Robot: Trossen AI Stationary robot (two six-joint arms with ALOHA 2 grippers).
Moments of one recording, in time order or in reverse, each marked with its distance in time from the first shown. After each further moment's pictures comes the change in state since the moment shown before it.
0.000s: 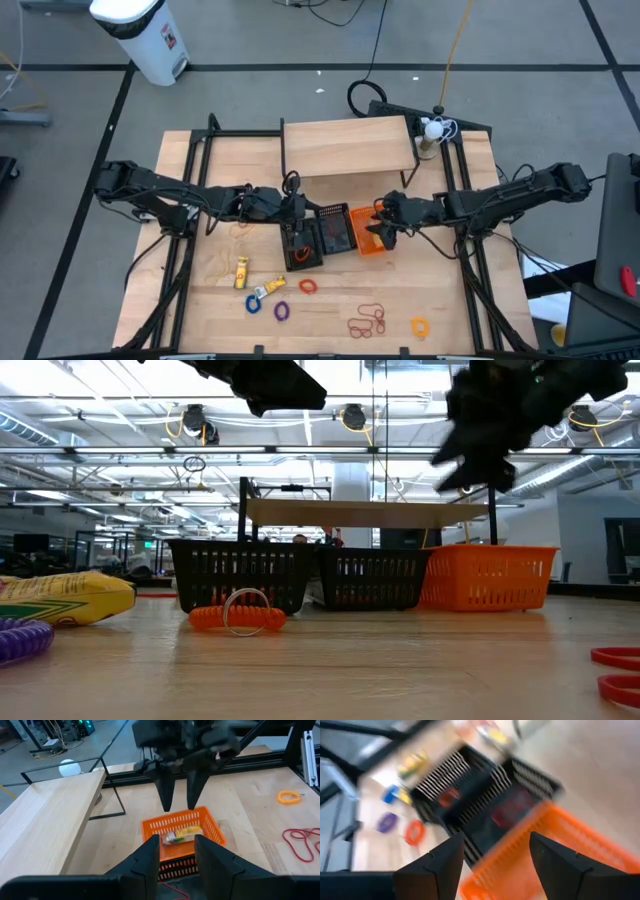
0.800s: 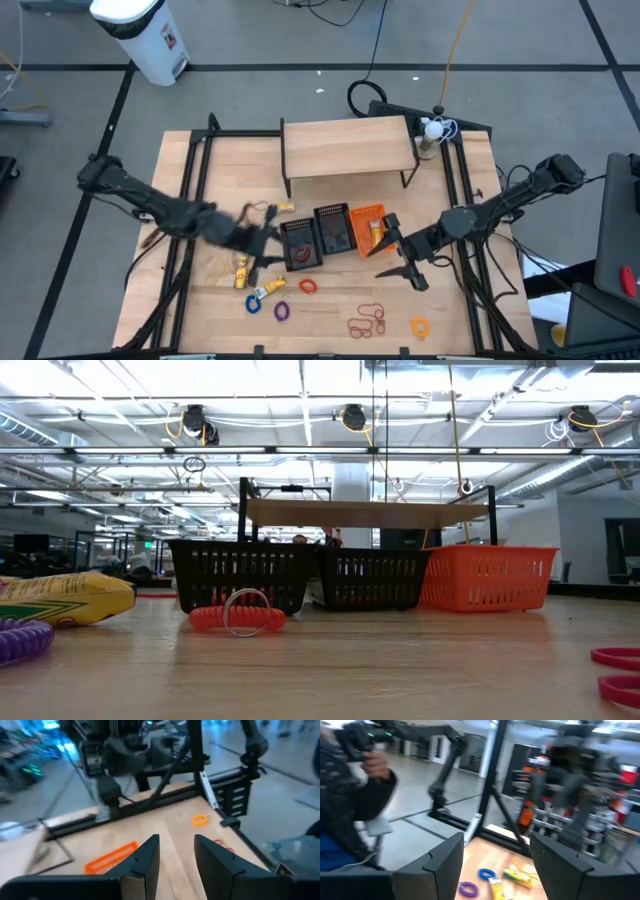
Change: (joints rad) left arm -0.350 -0.220 0.001 -0.105 -0.093 0.045; right arm 0.268 0.000 0.000 0.665 -0.181 -0.856
